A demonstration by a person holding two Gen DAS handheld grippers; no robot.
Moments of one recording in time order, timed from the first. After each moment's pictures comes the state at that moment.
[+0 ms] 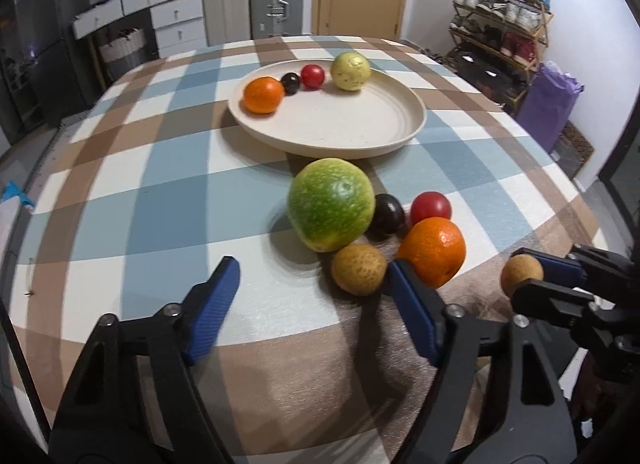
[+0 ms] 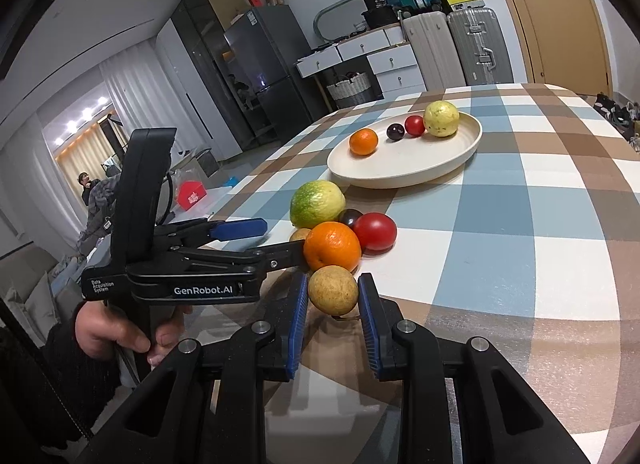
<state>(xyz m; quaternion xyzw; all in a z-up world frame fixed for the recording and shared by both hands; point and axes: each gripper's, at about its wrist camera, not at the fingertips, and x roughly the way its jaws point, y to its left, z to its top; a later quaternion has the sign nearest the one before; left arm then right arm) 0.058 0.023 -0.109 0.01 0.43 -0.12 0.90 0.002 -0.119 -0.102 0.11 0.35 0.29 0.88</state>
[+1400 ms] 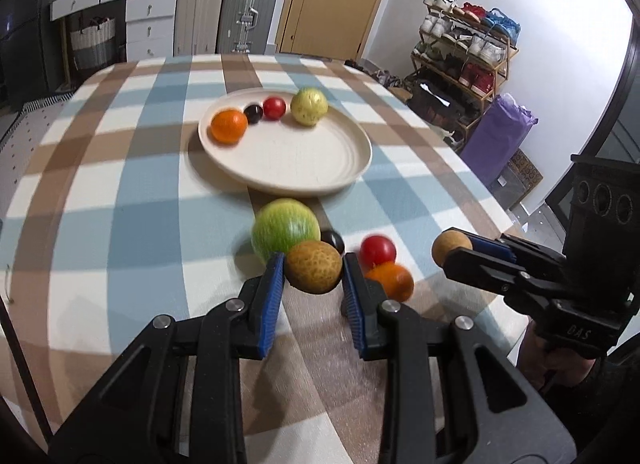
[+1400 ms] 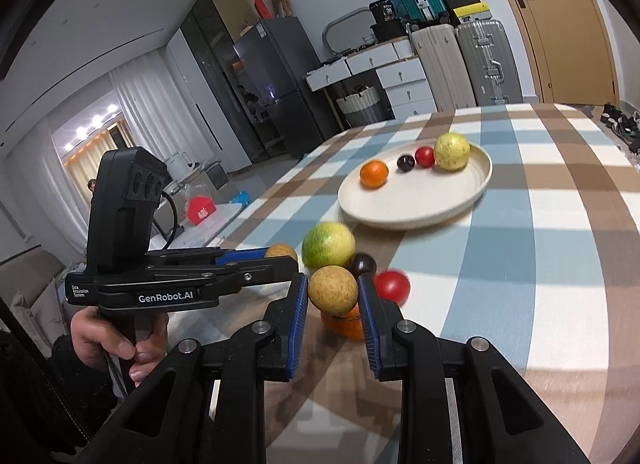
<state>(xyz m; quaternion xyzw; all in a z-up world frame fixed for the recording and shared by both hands) 0.048 0.037 -0.065 -0.05 0.40 -0.20 0.89 0.026 -0.121 -0.071 0.12 0.33 0.31 0.89</state>
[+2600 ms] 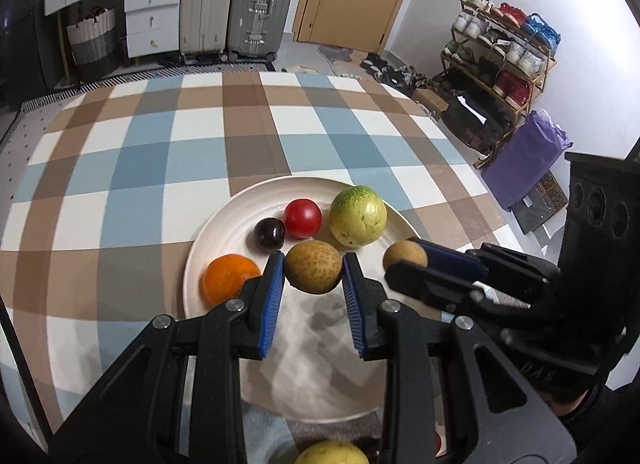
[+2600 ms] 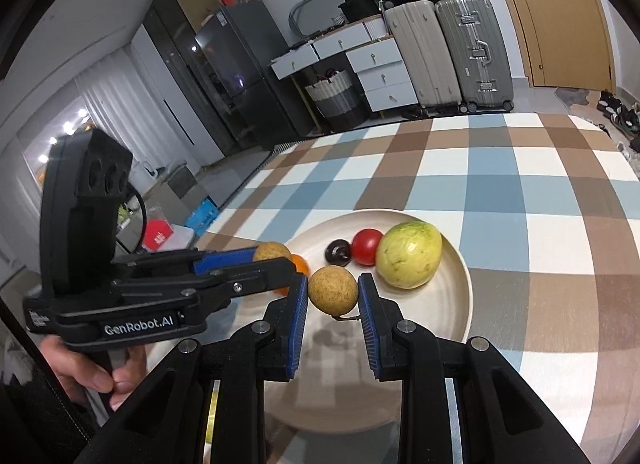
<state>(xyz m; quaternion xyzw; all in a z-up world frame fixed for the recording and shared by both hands) 0.263 0.009 -0.055 -0.06 0.45 -0.17 0.88 0.225 -0.122 -0.070 0.10 0.38 0.27 0.88</state>
